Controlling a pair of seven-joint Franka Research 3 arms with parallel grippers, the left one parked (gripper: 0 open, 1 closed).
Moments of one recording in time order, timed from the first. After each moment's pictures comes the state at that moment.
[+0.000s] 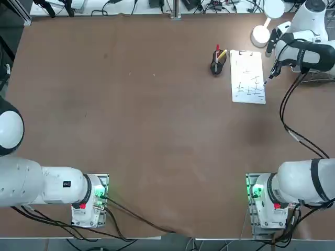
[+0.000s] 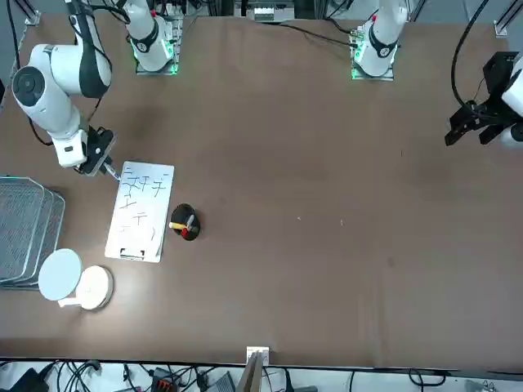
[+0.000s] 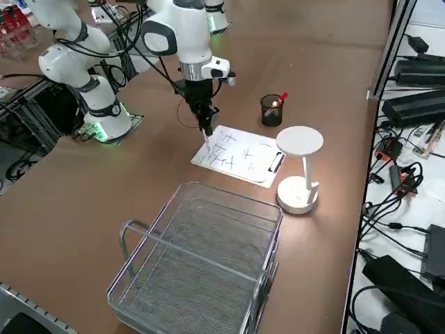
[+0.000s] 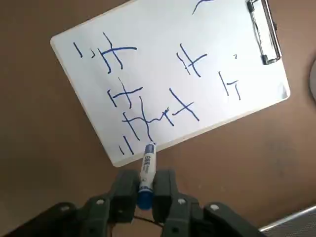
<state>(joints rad) -0.17 -0.02 0.12 -2.37 -0.15 2.37 -1.05</state>
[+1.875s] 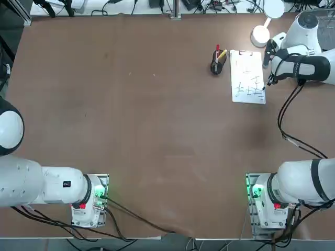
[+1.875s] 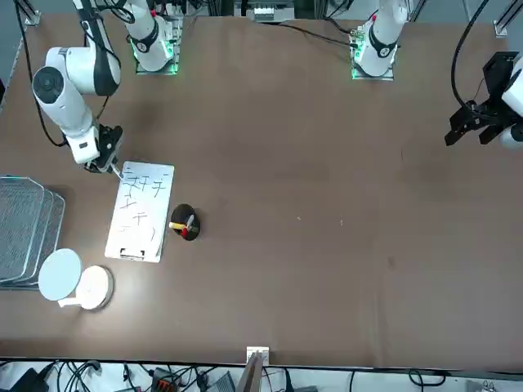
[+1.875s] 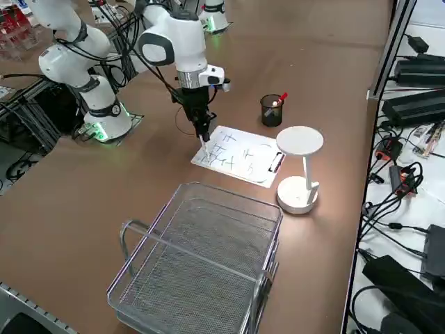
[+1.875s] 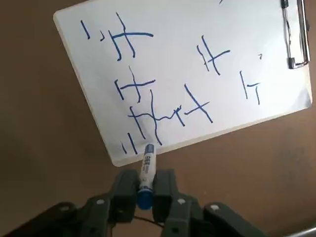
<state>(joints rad) -0.17 -0.02 0.12 -2.47 -0.22 2.48 -1.07</state>
